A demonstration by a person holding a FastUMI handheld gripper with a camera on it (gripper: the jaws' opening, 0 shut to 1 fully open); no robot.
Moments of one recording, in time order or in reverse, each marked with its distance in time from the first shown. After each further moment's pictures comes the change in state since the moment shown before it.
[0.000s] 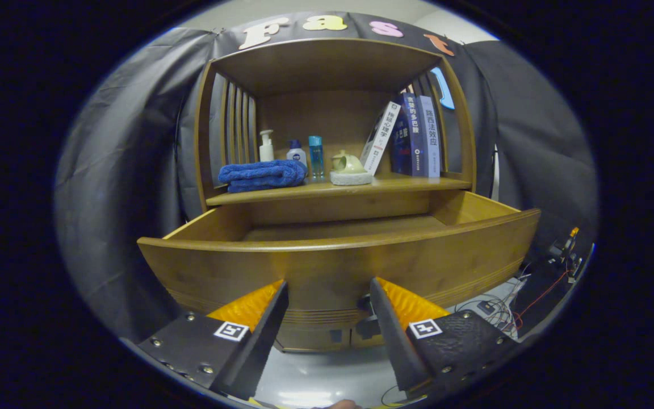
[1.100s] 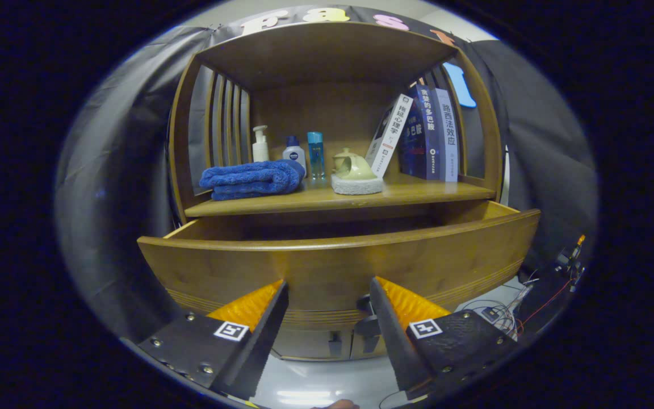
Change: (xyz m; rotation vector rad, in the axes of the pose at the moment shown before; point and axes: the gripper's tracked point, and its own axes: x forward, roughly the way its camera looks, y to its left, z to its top) arm 0.071 0.002 0.023 -0.013 0.026 0.011
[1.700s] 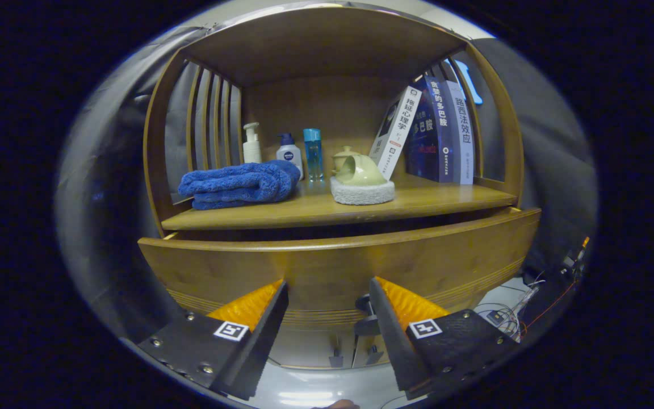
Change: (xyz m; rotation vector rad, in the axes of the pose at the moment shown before) arm 0.052 0.002 0.019 0.011 0.005 0.002
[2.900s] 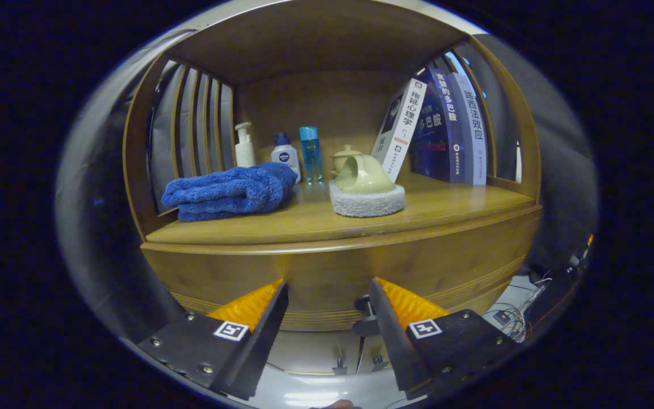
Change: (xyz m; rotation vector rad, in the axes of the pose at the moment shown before) arm 0.027 0.001 0.014 0.029 0.016 0.016
